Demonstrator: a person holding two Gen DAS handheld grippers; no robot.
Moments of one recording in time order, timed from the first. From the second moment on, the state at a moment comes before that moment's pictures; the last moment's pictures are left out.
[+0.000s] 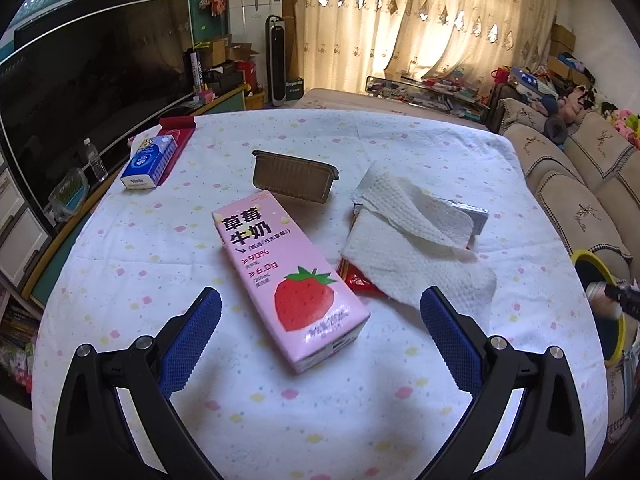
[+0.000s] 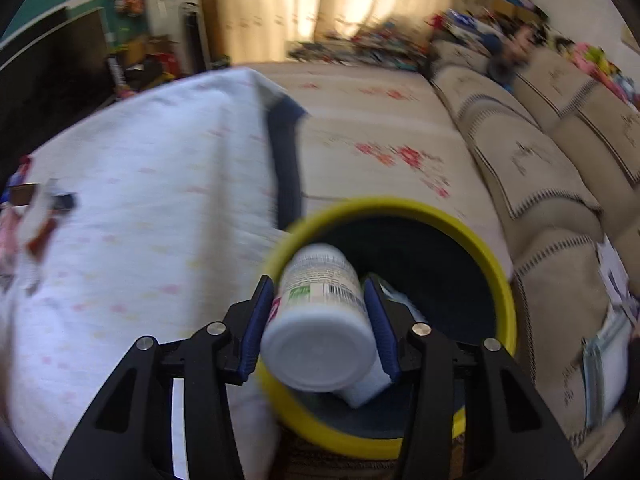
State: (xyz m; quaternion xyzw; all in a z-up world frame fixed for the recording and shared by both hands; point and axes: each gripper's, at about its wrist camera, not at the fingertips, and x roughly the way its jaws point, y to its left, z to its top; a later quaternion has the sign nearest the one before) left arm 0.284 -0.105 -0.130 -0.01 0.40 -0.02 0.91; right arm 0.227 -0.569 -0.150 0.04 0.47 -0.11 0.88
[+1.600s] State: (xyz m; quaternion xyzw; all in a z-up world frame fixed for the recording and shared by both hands) left arm 0.248 -0.082 -0.108 0.04 0.41 -0.08 0.91; right arm 0.209 -0.568 -0.167 0.04 0.47 -0.11 0.88
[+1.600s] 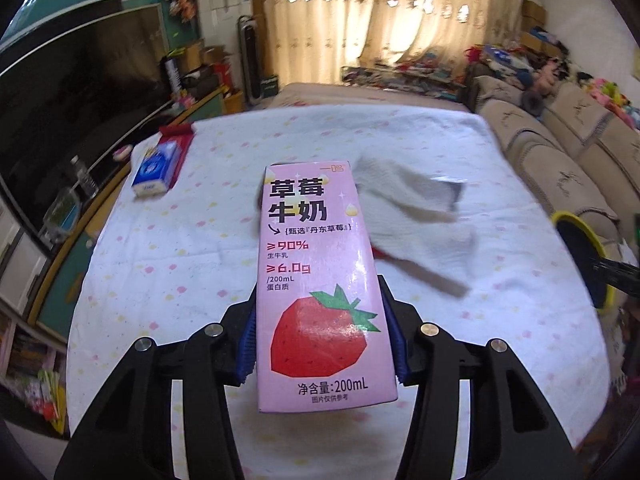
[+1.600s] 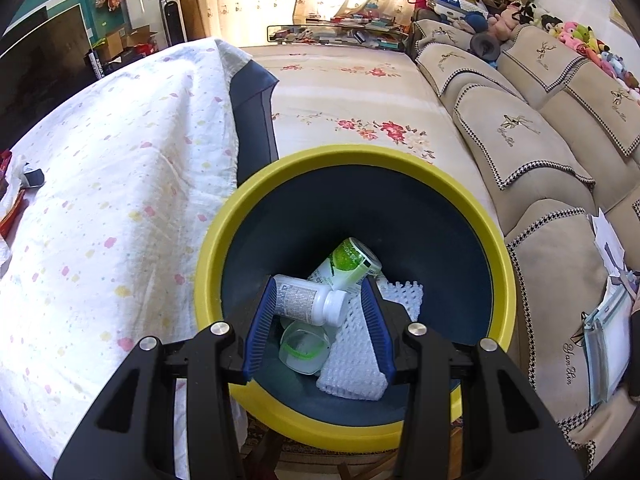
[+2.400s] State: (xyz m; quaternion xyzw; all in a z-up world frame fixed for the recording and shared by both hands) left arm 0.262 -0.466 -0.121 0.14 0.42 -0.41 0.80; right arm 0.110 -0.659 -0.129 0.10 0.41 -0.20 0.88
